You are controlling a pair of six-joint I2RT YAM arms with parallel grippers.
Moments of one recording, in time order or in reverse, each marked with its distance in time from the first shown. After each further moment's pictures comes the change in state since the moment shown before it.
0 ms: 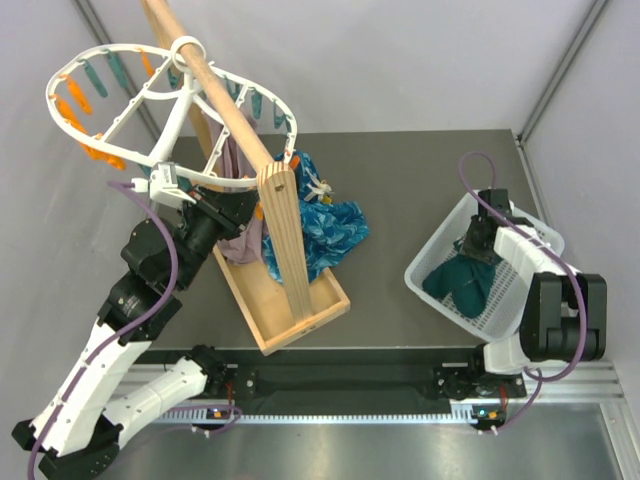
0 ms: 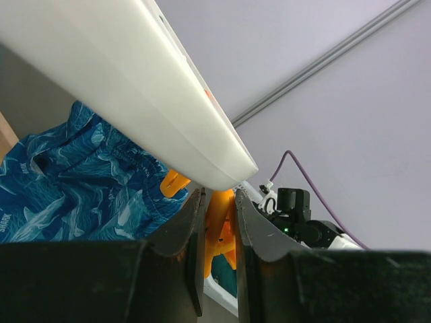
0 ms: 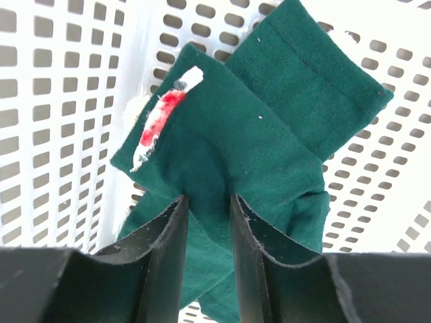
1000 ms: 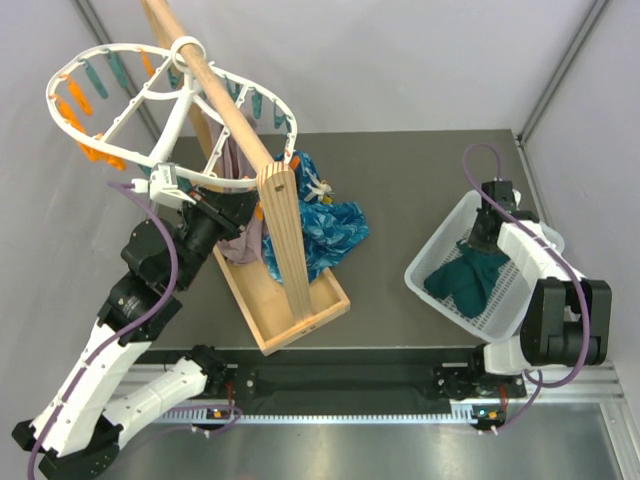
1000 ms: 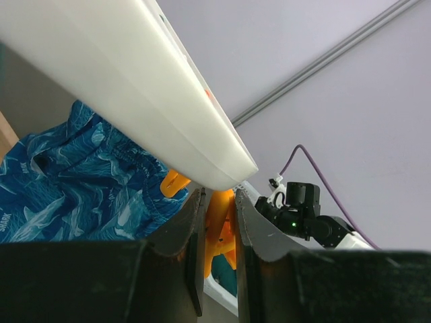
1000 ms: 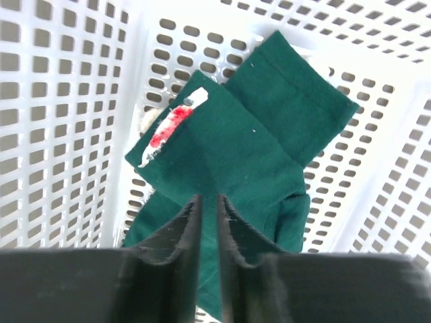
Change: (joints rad) left arm 0.000 -0.003 -0.004 0.000 0.000 0.000; right arm 0.000 -0.029 0.069 -0.058 0.074 -0.018
